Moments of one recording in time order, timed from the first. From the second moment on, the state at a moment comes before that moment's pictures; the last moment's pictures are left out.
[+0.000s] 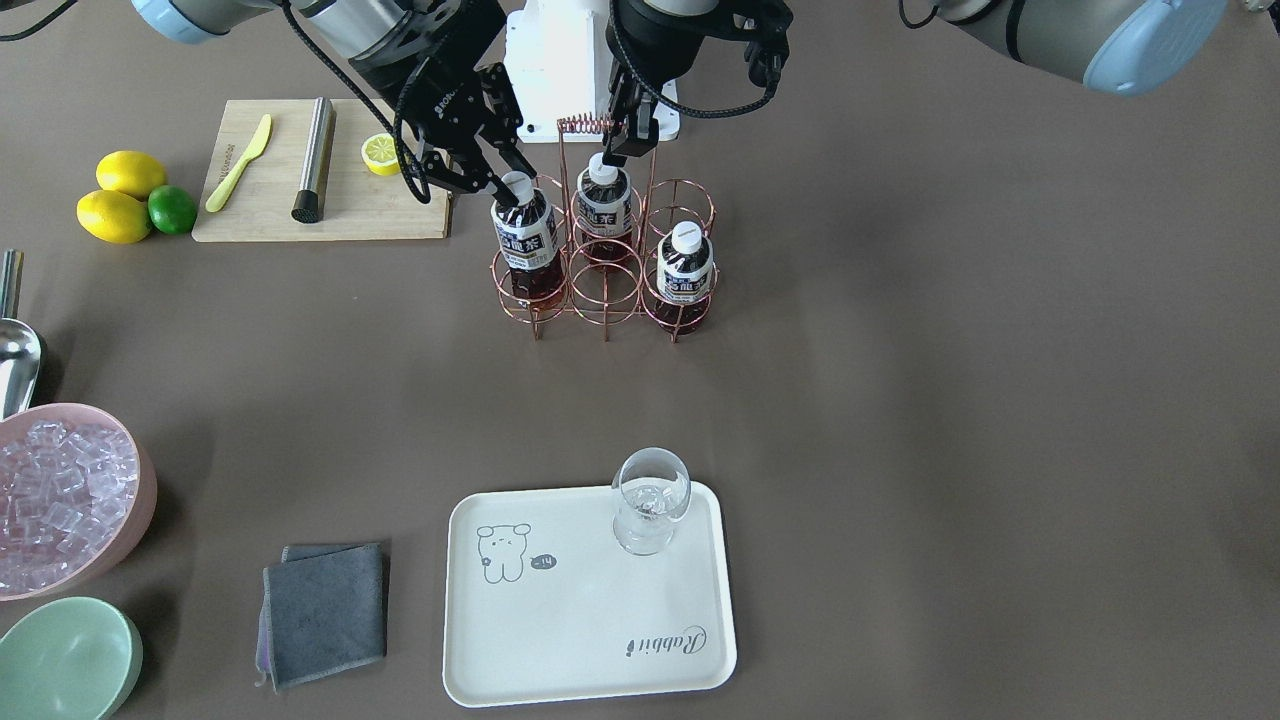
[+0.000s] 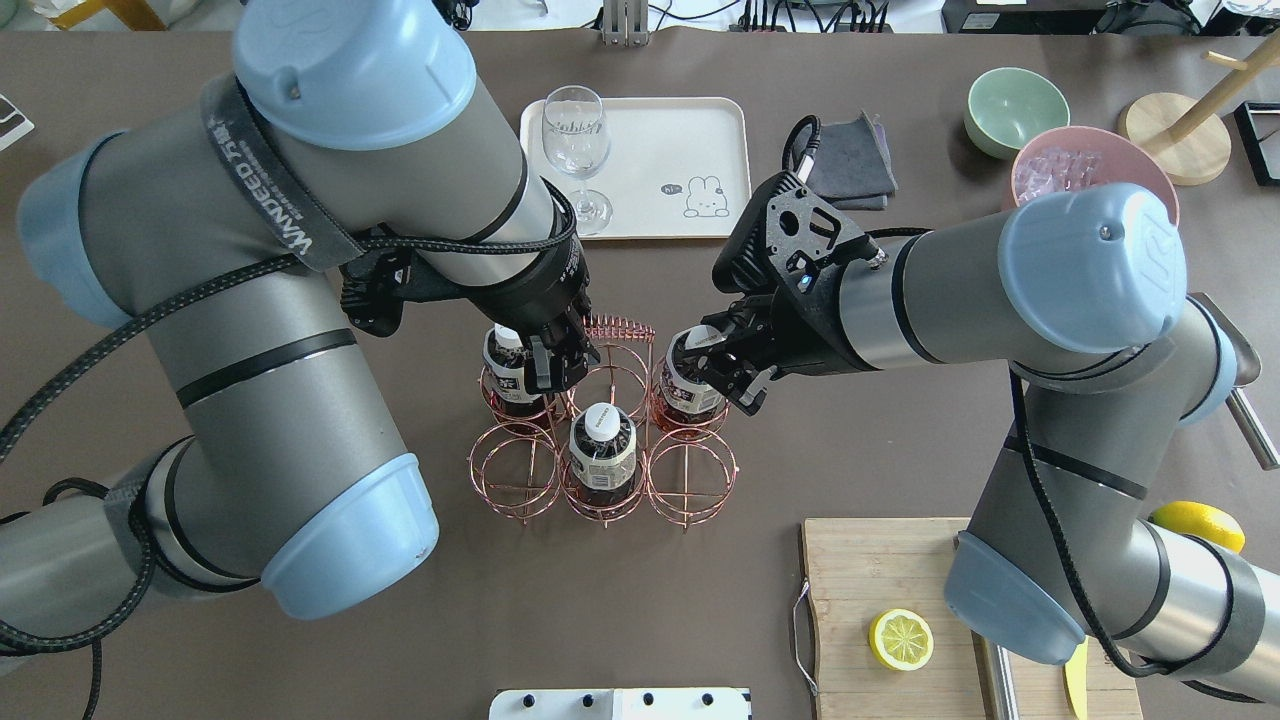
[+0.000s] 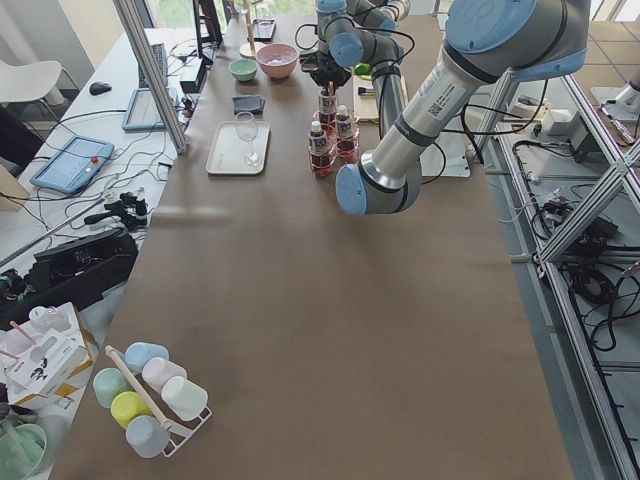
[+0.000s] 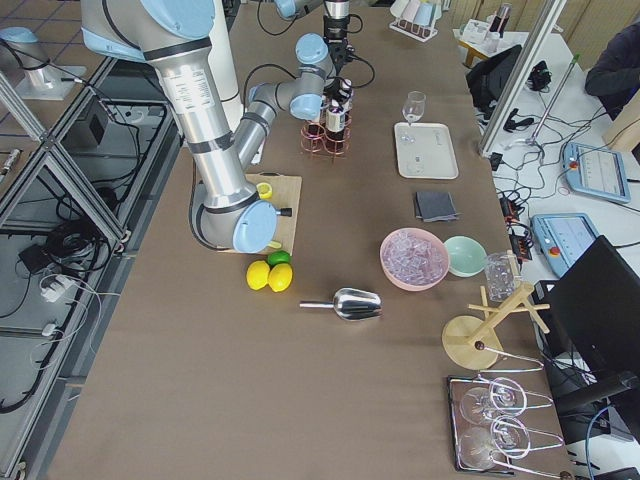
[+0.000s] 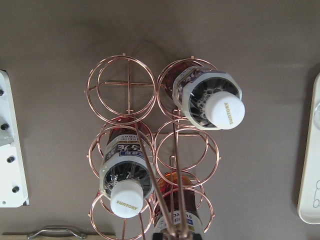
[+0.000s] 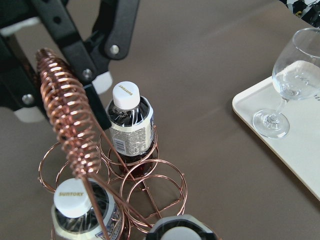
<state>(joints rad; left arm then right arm) -0.62 -2.43 -1.97 -1.27 -2.07 -2.79 0.58 -1.14 2.07 -1.18 1.90 0.30</state>
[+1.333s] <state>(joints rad) -0.64 -2.42 -1.97 -1.27 -2.09 -2.79 0.75 -1.09 2.12 -1.32 2.08 0.29</state>
